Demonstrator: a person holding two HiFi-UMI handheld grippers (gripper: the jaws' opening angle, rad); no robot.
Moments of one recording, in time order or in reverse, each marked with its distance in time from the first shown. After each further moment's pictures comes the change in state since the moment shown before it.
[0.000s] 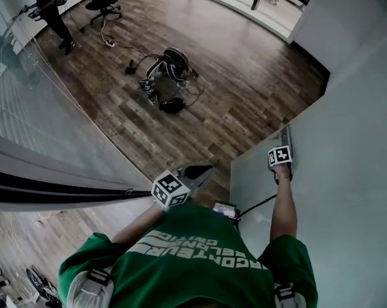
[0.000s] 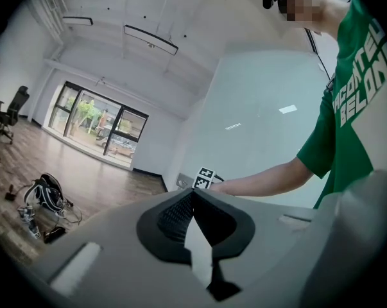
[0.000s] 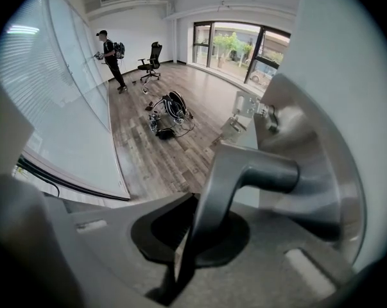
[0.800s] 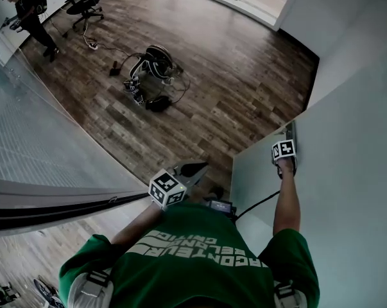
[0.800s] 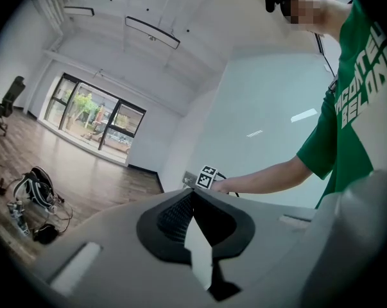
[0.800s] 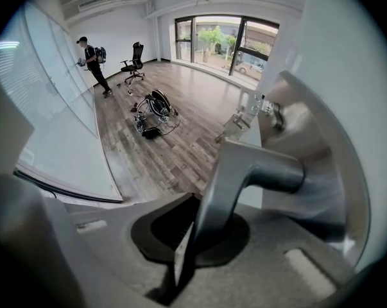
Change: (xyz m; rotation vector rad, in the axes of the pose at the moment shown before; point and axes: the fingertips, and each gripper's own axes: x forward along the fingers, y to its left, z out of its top) left arm 0.062 0.001 0.002 -0.032 0.024 -0.031; right arm -0.001 -0.095 -0.025 0.113 0.040 -0.028
